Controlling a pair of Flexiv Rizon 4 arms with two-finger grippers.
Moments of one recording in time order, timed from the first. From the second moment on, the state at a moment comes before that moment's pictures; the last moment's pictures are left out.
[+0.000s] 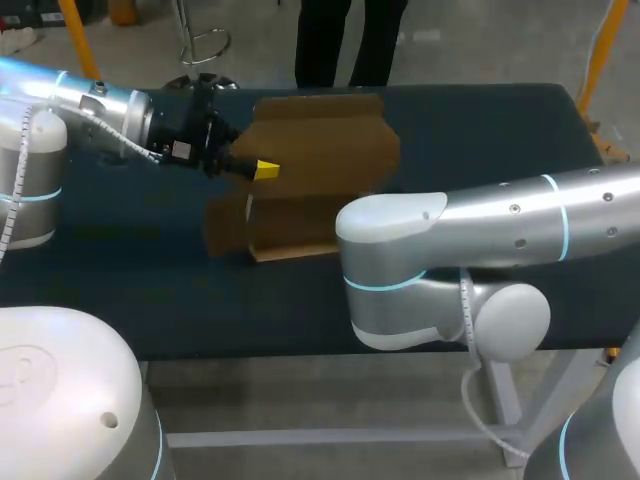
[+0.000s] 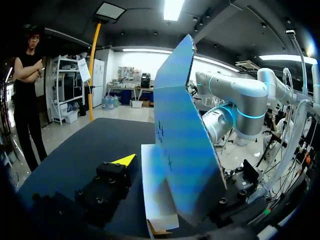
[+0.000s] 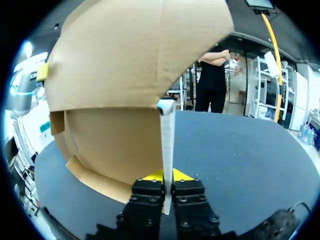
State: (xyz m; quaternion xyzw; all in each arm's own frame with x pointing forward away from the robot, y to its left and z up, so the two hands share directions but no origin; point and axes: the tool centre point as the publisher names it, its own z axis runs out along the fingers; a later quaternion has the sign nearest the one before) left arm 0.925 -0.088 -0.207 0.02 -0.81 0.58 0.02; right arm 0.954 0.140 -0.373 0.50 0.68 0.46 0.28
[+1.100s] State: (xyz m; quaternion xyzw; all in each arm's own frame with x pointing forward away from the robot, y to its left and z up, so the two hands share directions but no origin) left arm 0.844 -0.010 -0.181 0.09 -0.88 0.45 -0.11; right arm 0.977 0.102 -0.358 0.40 0.74 0.53 0.12
